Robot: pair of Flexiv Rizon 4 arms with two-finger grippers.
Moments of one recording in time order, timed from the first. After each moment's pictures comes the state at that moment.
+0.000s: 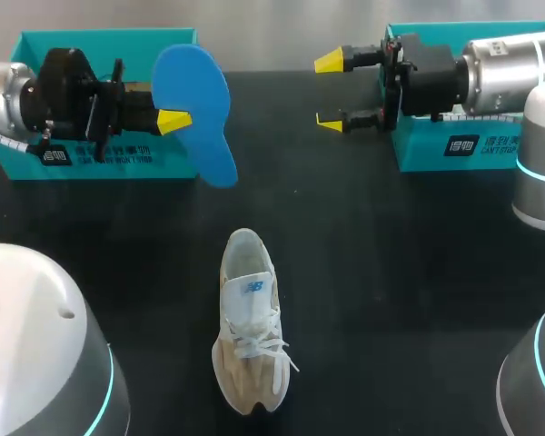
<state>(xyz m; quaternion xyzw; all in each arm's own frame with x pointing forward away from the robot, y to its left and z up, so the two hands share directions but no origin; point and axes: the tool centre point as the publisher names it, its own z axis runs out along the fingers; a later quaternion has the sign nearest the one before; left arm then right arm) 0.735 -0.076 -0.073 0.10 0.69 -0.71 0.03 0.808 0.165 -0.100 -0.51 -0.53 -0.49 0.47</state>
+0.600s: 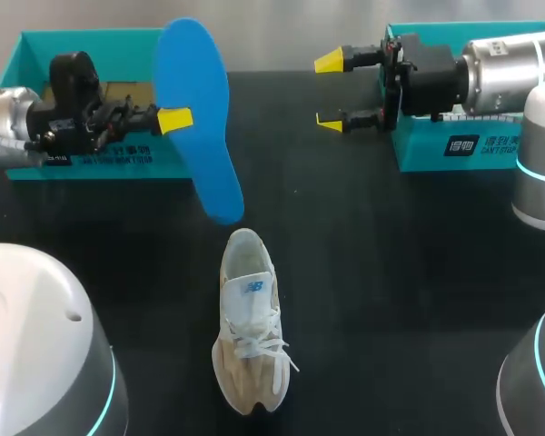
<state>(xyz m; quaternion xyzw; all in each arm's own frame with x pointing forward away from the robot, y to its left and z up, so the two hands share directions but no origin) 0.739 -0.077 -0.085 -0.13 0.65 -0.73 -0.15 0.808 0.165 -0.100 -0.51 -0.53 -0.49 0.47</state>
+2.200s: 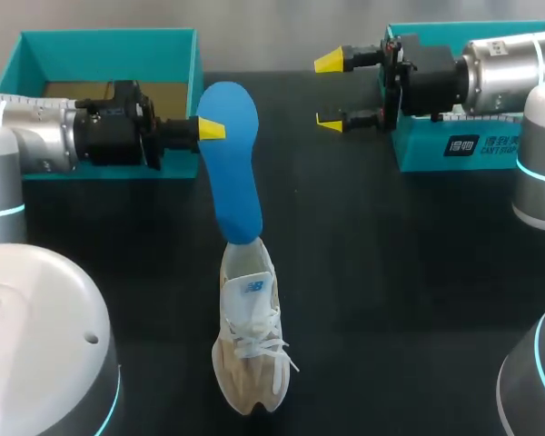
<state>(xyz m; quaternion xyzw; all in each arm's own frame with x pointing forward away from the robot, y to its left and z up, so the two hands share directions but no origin) 0.777 -0.107 -0.153 -0.51 0.53 -0.52 -0.43 0.805 0.167 -0.101 -0.51 -0.54 -0.49 0.47</state>
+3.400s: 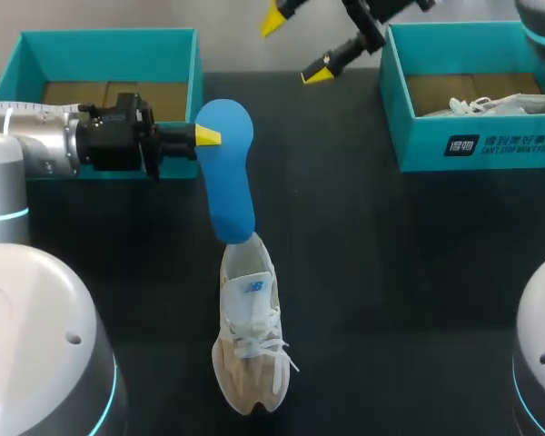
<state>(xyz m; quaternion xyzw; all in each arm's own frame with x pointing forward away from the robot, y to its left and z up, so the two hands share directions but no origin) 0.792 -0.099 -0.176 -0.53 0.51 -0.50 -0.47 0.796 0.213 -0.025 -0.60 -0.68 -0.27 0.33</state>
